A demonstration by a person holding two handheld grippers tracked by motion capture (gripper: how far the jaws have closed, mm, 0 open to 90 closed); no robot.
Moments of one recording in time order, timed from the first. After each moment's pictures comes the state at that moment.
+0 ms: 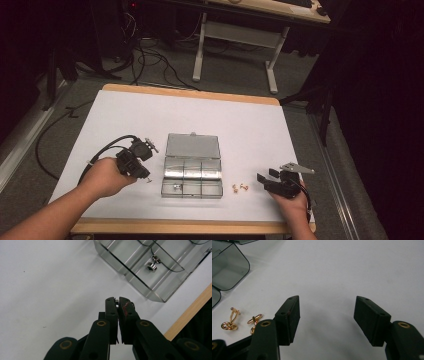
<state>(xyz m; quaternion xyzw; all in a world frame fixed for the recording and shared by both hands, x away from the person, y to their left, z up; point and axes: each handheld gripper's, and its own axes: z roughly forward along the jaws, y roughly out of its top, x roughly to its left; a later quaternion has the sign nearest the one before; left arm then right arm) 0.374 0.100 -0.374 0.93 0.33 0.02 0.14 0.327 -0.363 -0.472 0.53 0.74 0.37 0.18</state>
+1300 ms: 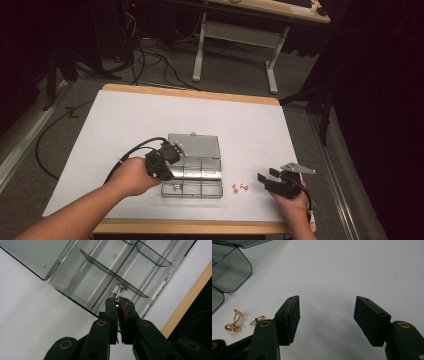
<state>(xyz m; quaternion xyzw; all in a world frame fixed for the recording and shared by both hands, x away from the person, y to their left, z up) 0.370 0.035 -0.375 0.95 0.27 0.01 0.14 0.326 -0.363 -0.470 0.53 0.74 0.38 0.18</state>
